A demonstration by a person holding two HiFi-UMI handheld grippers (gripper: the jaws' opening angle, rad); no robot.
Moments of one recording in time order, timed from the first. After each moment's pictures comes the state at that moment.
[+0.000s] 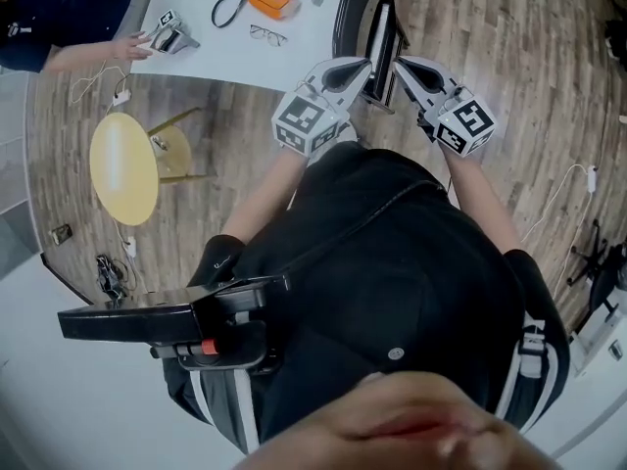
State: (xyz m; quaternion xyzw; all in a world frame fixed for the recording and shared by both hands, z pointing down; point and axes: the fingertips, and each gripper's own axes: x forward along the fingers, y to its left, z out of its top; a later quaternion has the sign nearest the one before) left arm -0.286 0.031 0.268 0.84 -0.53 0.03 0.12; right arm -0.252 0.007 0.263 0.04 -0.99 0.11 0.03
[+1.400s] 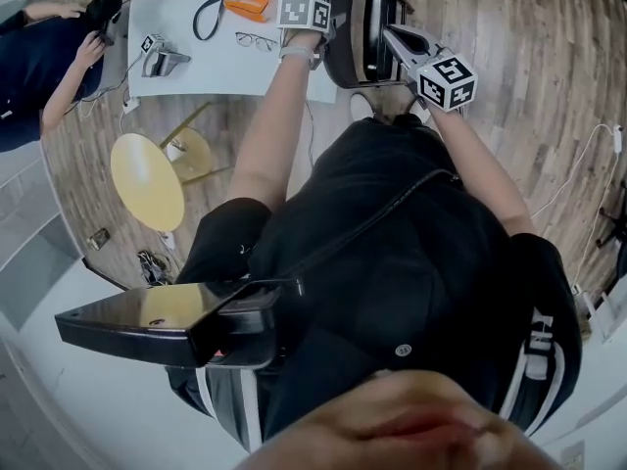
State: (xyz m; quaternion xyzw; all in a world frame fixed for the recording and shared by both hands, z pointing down) left arm -0.414 -0.125 0.522 0.65 -0.52 0.25 0.50; right arm -0.287 -0.104 0.391 0.14 -0.96 0.22 0.11
